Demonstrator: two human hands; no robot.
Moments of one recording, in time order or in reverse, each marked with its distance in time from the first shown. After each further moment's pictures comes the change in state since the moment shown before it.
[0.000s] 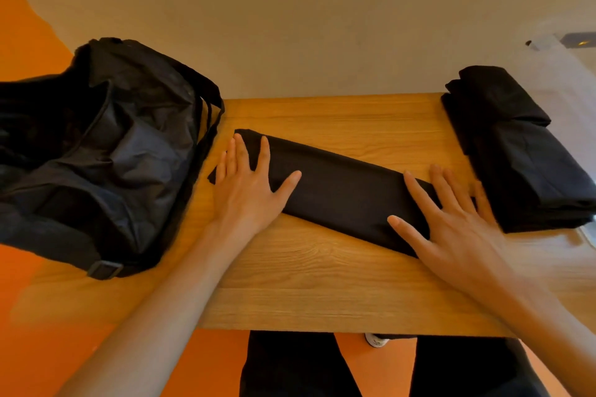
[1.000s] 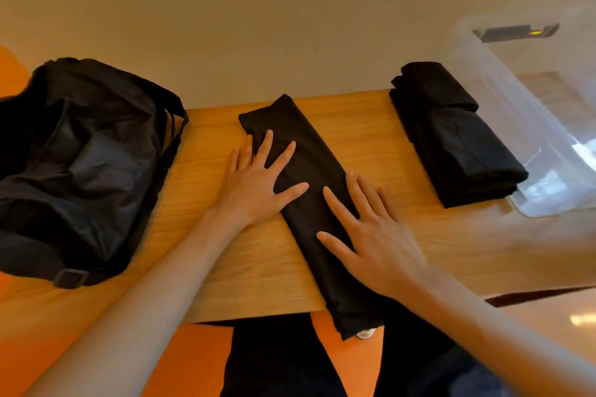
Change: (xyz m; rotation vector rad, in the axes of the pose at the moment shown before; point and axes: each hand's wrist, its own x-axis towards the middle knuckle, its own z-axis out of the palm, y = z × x) left_hand 0.012 0.047 0.004 0.024 -0.054 0.300; right_hand -0.025 -0.036 0.013 0.104 0.043 -0.236
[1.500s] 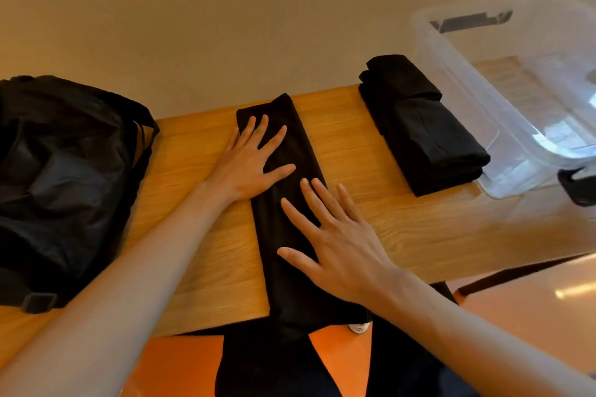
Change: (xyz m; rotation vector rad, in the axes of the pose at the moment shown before) left_hand 0.054 0.006 -0.008 0.048 -0.001 0.196; right_hand -0.009 -0.017 -0.001 0.007 0.038 -0.101
